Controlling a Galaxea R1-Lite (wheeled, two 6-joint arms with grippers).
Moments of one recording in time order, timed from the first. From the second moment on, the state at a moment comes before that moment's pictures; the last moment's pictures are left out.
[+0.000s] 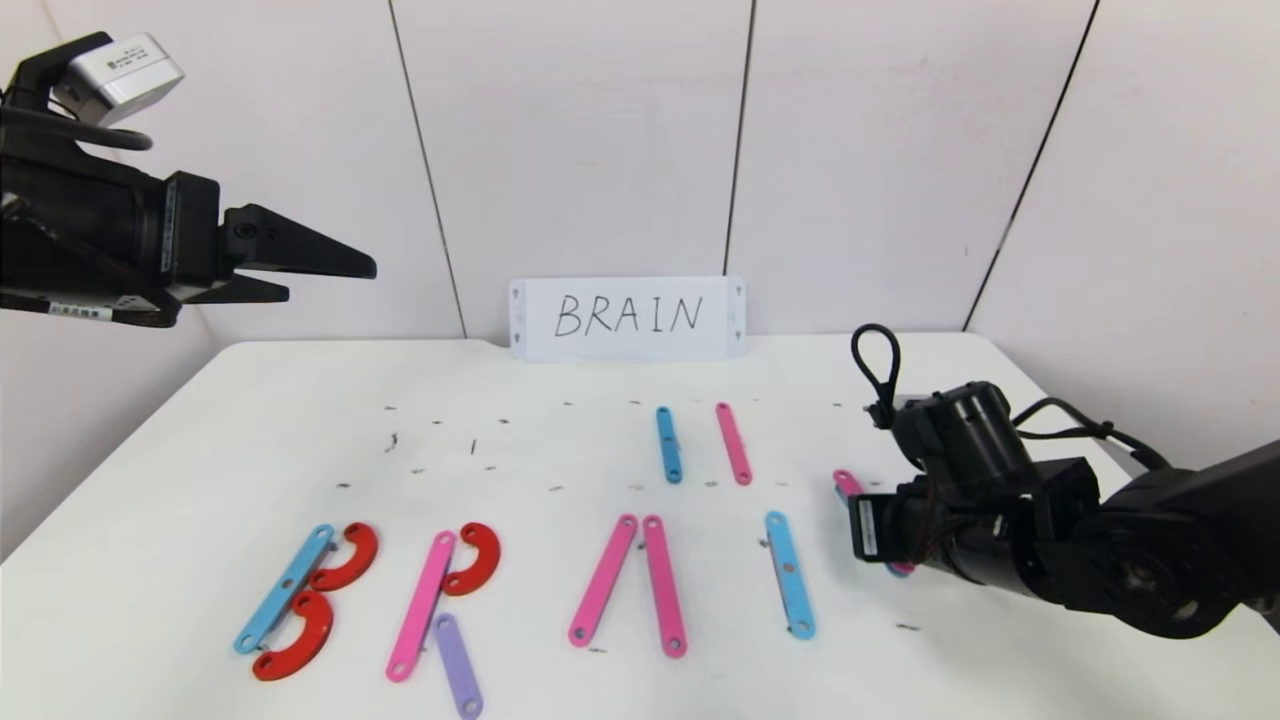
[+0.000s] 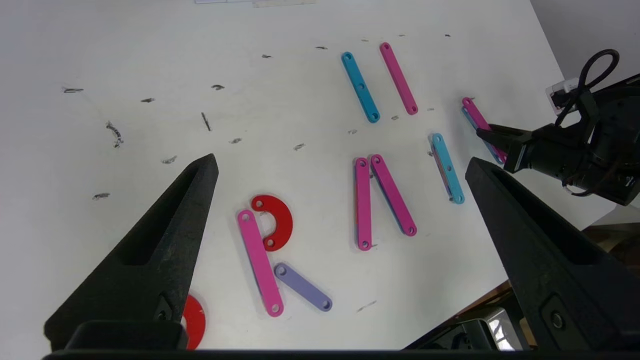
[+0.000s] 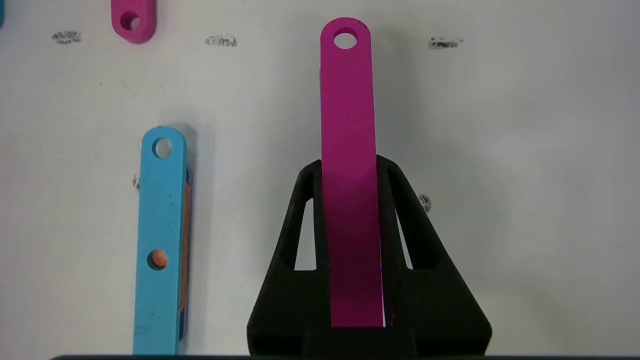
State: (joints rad) left arm -0.09 1.45 -1.51 0.58 -0.45 -0.14; right arm 0.47 1.86 -0.72 -0.30 -0.25 0.35
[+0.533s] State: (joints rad) left arm -0.09 1.45 -1.51 0.58 -0.46 -0.14; right arm 0.47 1.87 -0.59 -0.42 -0.25 0.35
